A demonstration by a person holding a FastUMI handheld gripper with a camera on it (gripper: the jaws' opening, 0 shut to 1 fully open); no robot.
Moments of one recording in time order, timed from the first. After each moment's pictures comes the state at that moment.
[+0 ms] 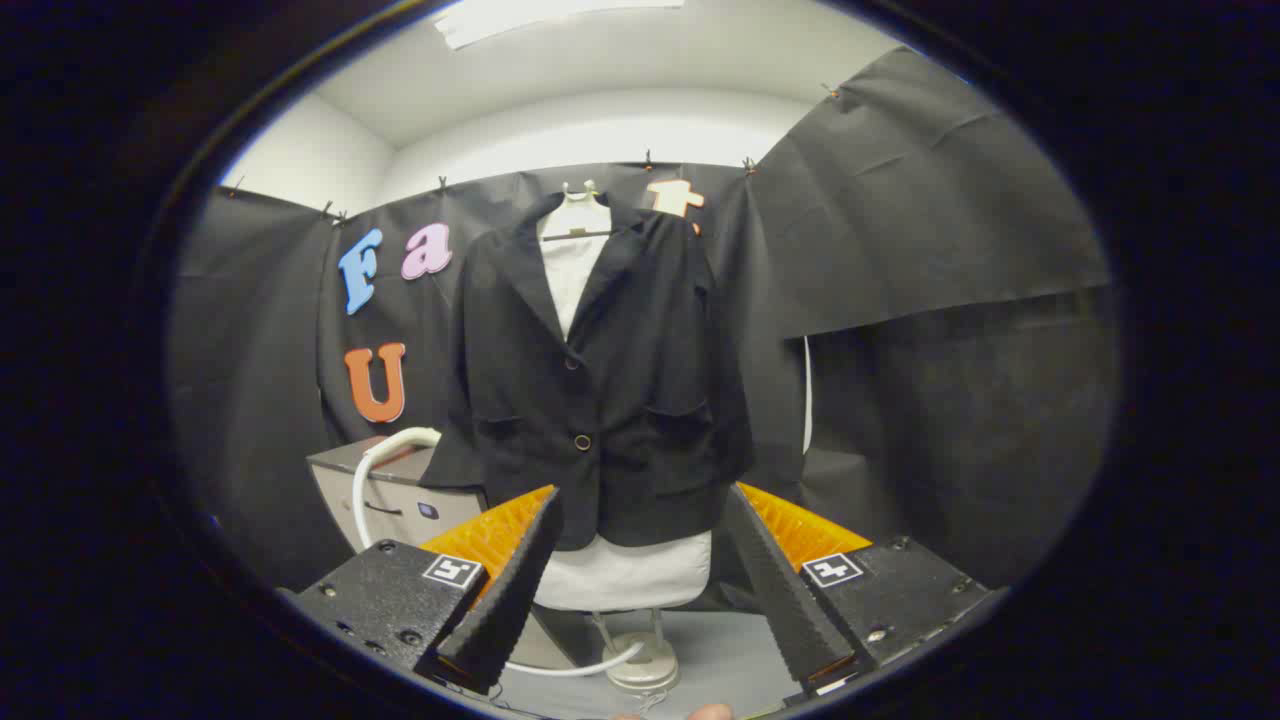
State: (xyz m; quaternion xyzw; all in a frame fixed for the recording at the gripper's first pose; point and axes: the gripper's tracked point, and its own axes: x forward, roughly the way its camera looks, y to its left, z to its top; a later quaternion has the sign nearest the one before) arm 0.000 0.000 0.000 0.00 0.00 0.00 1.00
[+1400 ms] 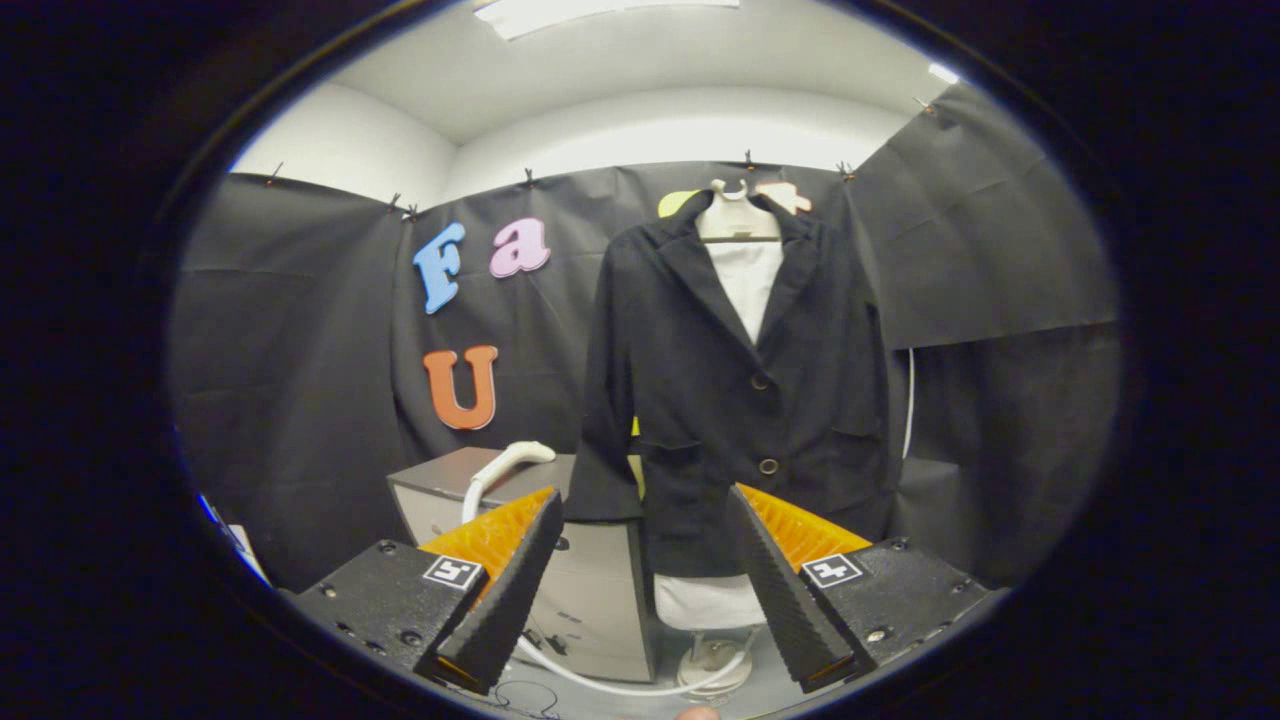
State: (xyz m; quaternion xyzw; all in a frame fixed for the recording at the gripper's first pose) arm 0.041 0.227 0.011 -0.01 0.02 0.10 1.00
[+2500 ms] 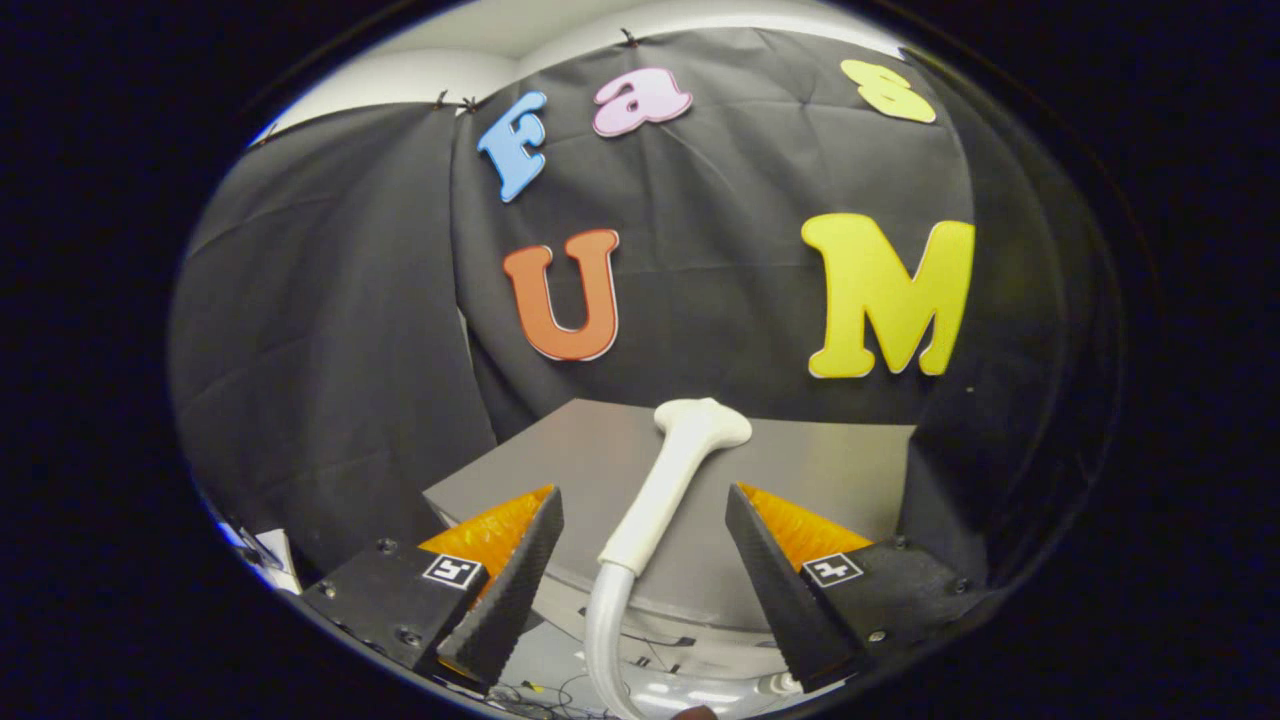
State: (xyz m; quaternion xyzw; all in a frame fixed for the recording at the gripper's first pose) arm 0.331 0.532 -0.082 -0.03 0.19 0.22 0.96
